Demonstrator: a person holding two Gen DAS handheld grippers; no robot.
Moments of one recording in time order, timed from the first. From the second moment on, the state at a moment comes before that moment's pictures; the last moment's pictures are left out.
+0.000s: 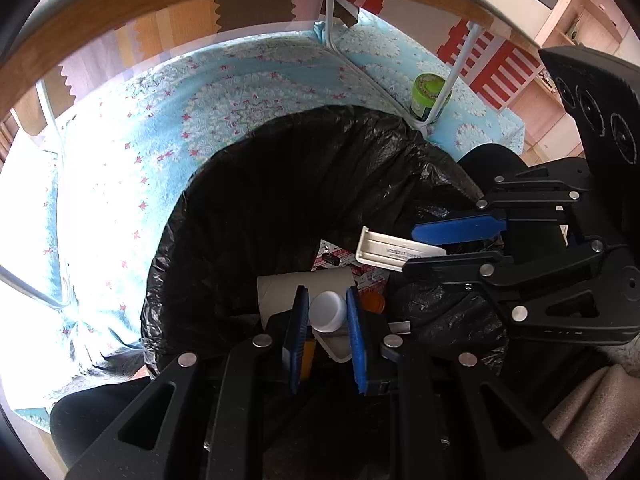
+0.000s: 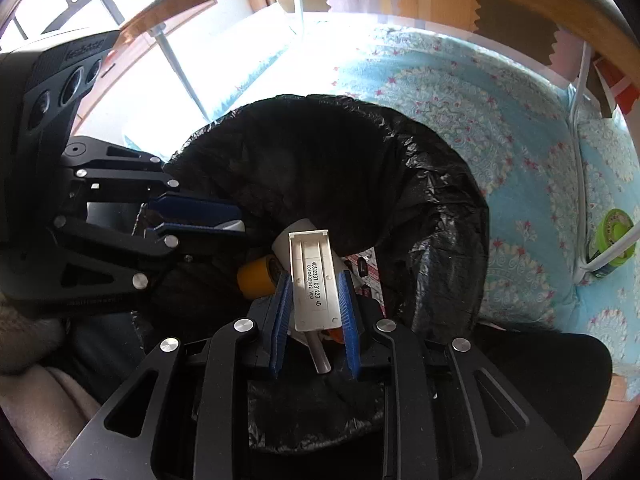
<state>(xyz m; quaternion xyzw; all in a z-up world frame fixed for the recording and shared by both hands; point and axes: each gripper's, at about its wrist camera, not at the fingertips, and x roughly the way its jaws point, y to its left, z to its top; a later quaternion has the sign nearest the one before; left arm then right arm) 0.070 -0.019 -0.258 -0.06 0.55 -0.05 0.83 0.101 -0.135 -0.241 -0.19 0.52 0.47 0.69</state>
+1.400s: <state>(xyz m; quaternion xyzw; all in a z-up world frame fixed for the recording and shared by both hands) 0.029 -0.004 -0.105 -0.02 0.39 -0.04 0.92 0.109 -0.168 -0.124 -0.15 0.40 0.49 0.76</state>
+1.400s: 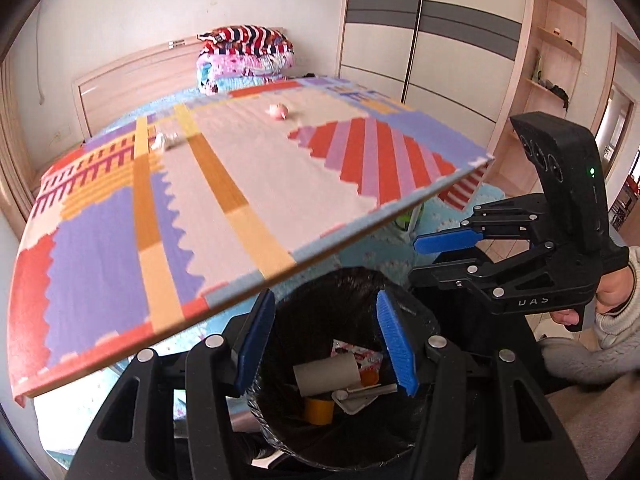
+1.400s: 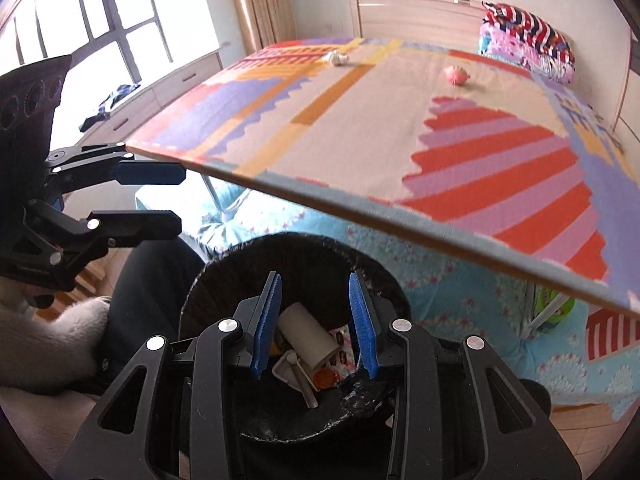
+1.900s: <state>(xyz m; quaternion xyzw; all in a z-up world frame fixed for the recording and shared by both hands) 0.050 0.028 -0.055 0.00 0.34 -0.02 0.94 0.138 -0.156 -0.074 -0.15 0.34 0.50 0.78</state>
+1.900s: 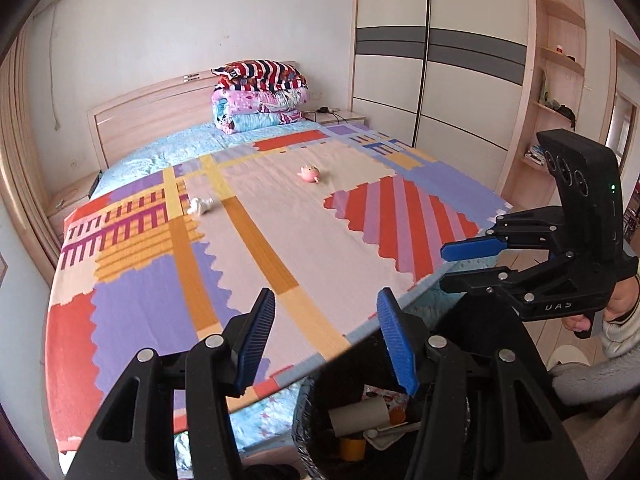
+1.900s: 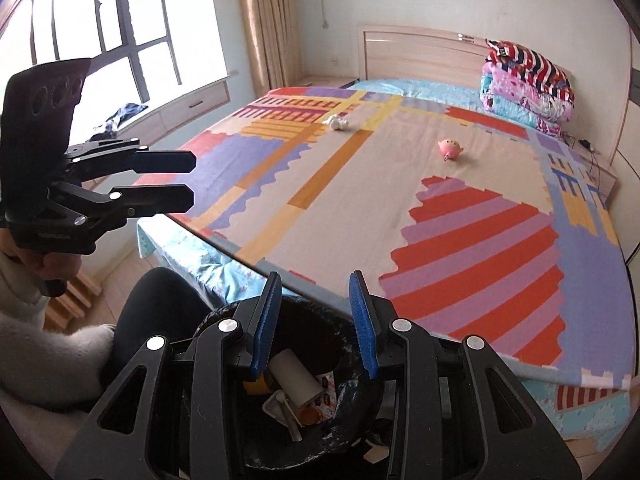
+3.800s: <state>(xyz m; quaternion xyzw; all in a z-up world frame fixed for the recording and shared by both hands) 0.271 0.203 -0.116 -0.08 0.41 0.08 0.90 0.376 -0.045 -0.115 -0.09 0.41 0.38 0.83</state>
